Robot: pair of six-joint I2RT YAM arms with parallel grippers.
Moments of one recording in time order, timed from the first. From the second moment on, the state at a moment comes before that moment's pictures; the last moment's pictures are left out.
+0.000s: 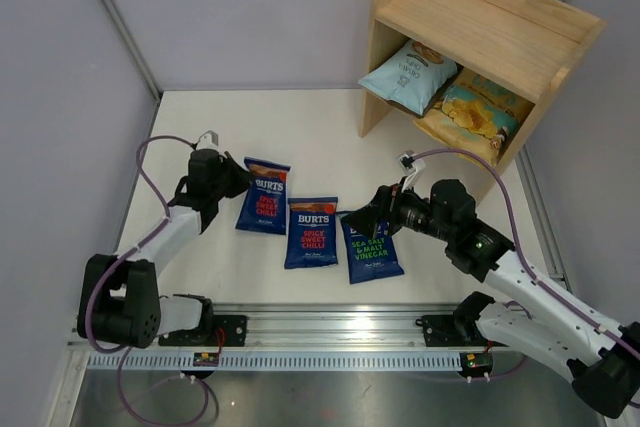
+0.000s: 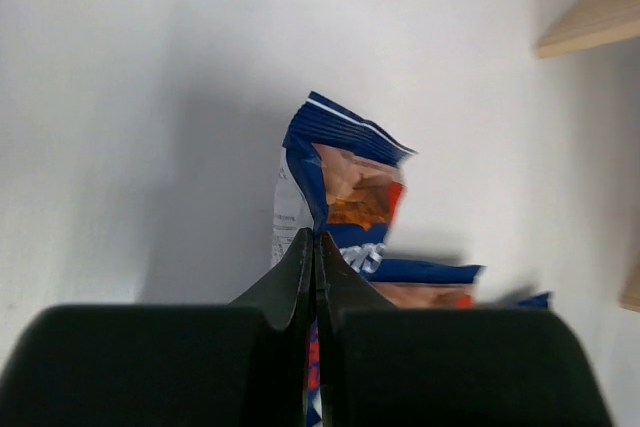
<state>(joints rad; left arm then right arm) -0.14 1.32 0.66 0.05 0.12 -0.66 0.69 0.81 0.69 -0.09 -0.35 0.62</state>
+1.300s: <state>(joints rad) -0.61 0.90 0.77 0.53 0.38 -1.09 0.68 0.84 0.61 0.39 -0.44 0.61</state>
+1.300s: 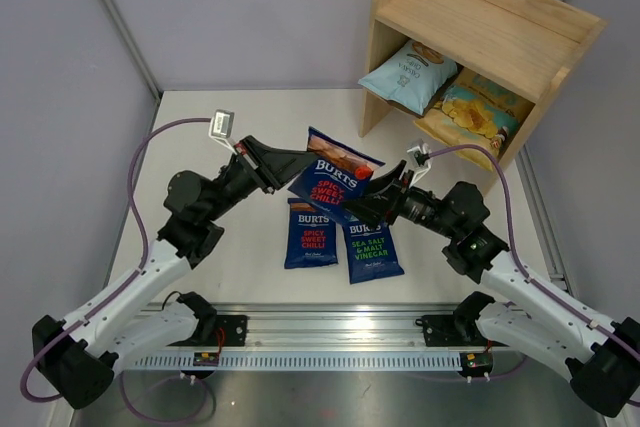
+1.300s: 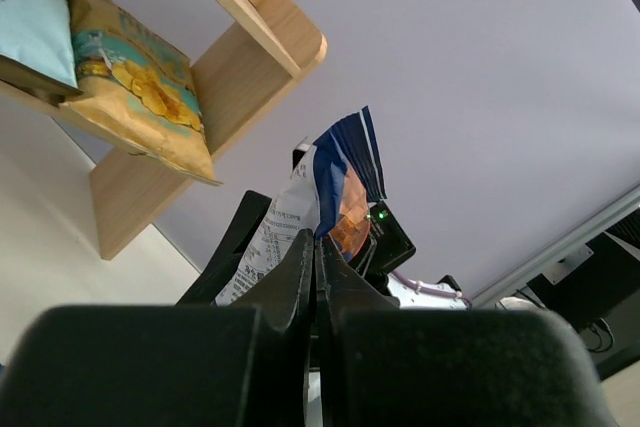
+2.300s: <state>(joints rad) -0.66 0.70 0.84 0.16 0.63 -0.35 0.67 0.80 0.87 0.10 -0.65 0.62</state>
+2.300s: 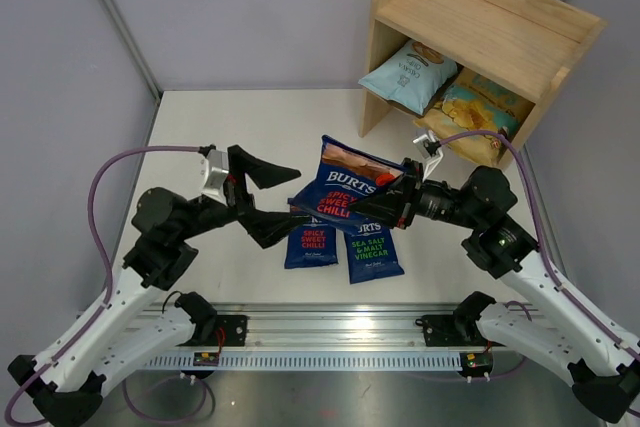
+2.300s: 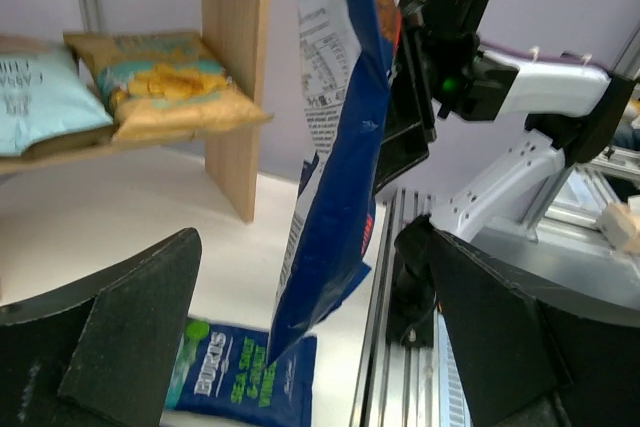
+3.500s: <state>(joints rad) -0.70 0.91 0.71 0.81 0.82 -0.73 0.67 0.94 1.21 -0.36 -0.75 0.48</state>
